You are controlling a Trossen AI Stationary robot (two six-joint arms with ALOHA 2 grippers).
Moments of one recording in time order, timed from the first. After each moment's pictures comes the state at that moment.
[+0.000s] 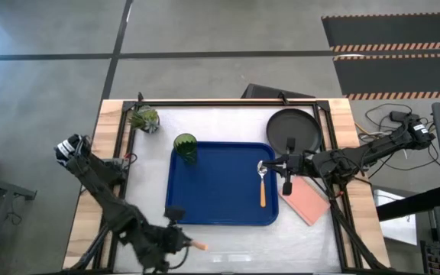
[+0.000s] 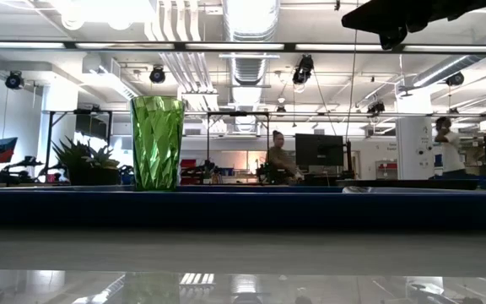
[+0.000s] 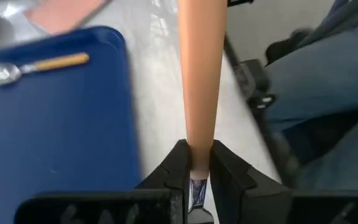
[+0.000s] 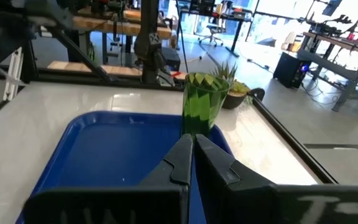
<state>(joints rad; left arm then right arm) -0.82 1.56 1.28 -0.54 -0.46 -0.41 0.31 0.91 0.53 0.19 0.44 -0.06</state>
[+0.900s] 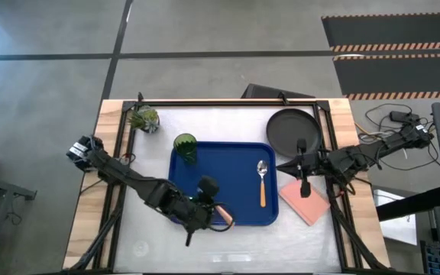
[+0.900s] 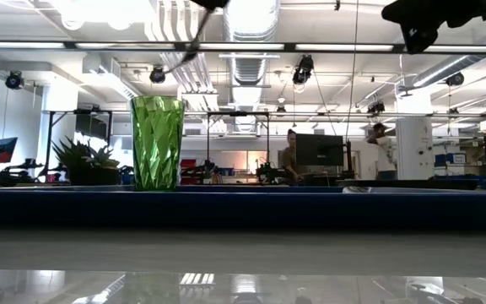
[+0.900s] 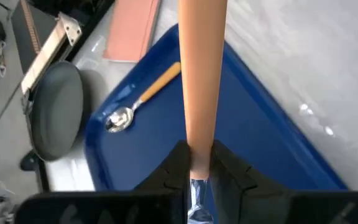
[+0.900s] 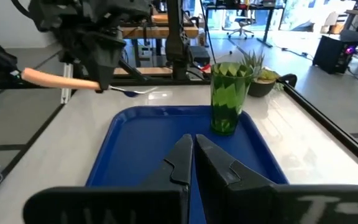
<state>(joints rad) -0.49 1.68 1.45 -0.66 -0.44 0.38 0.37 0.65 0.48 -0.03 0.36 0.08</state>
